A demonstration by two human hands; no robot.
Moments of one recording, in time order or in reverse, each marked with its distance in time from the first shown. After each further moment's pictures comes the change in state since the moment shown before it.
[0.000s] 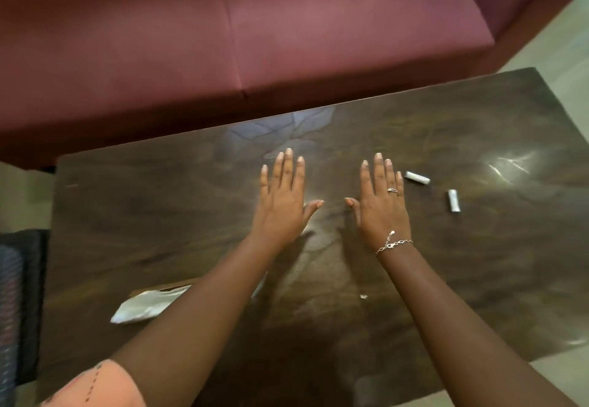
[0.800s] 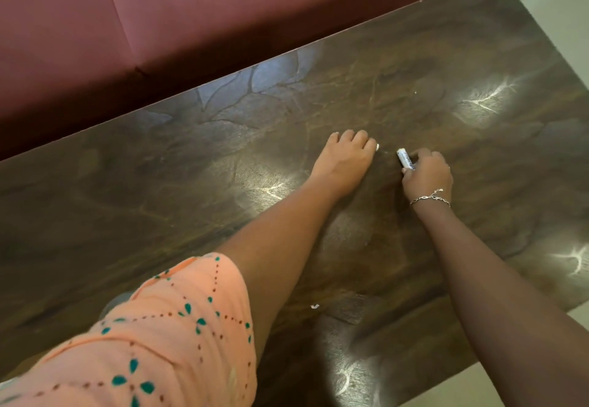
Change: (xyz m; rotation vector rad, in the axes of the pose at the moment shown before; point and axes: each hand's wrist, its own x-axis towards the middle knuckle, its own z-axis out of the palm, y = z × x) left_hand 0.140 0.177 0.098 0.099 -0.107 0.514; right_hand 0.028 0.200 0.052 0.251 0.041 0.710
